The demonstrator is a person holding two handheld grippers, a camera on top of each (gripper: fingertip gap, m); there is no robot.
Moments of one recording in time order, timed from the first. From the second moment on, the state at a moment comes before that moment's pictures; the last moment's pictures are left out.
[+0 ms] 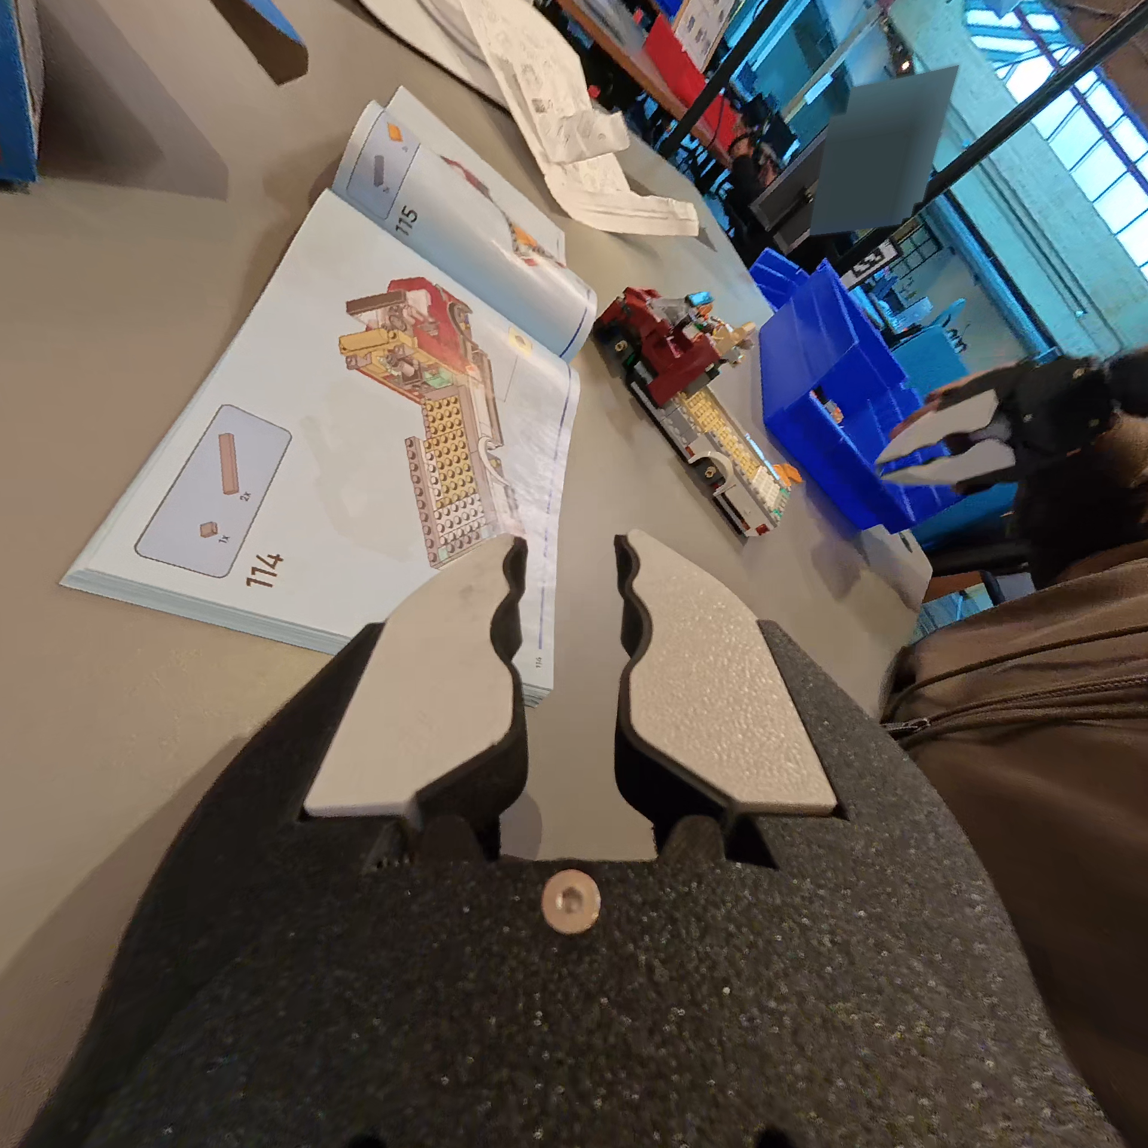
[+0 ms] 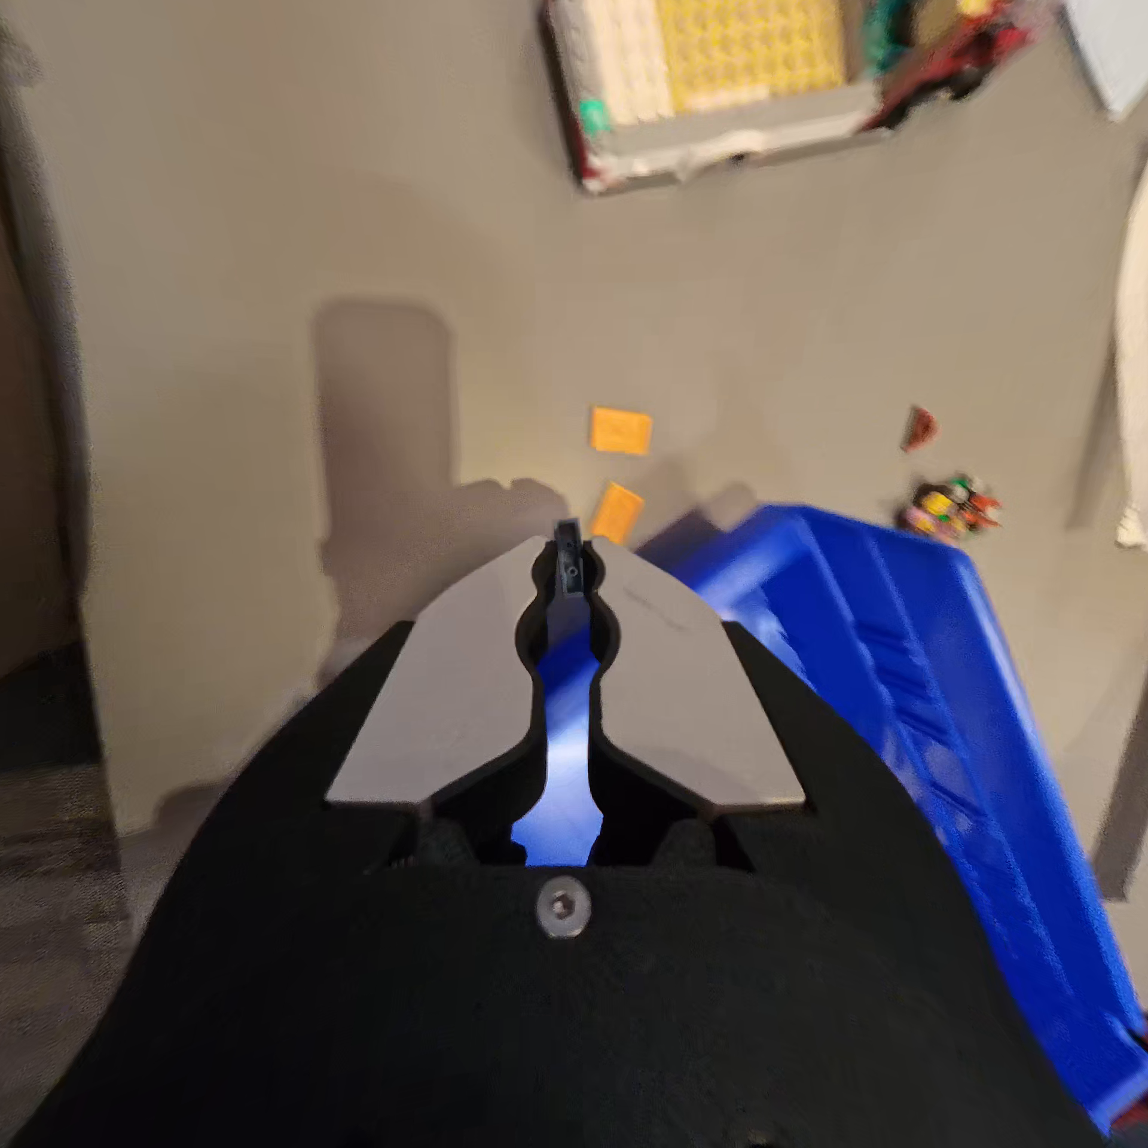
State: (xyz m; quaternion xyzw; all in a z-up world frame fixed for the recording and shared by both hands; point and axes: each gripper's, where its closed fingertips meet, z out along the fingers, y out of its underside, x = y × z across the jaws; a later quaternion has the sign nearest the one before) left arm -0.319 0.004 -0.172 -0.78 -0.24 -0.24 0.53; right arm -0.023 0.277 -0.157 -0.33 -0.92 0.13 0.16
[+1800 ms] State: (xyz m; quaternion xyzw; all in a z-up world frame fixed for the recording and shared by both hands) left arm -0.205 0.119 -0.095 -0.71 -0.02 -0.18 0.68; right arm -0.207 0.232 -0.154 -0.39 -0.84 0.19 0.31
